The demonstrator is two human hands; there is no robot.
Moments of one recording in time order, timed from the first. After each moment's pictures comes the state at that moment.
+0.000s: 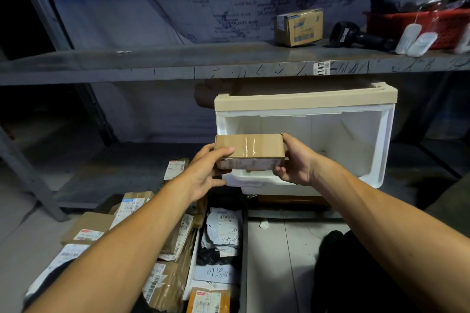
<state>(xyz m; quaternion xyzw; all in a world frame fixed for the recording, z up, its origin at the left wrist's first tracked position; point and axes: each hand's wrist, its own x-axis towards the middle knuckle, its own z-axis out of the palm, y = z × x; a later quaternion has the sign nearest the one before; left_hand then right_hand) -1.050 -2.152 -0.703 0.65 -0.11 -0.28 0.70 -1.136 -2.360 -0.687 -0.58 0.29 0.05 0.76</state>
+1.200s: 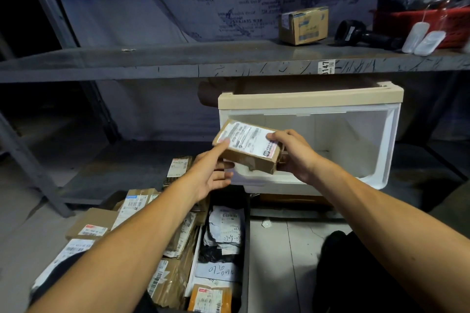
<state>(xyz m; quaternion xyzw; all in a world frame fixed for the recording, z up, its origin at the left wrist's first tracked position) -1.056 -2.153 -0.701 0.67 -0.03 -0.28 0.68 -1.128 -2.353 -0.691 -0.64 0.17 -0.11 0.74</state>
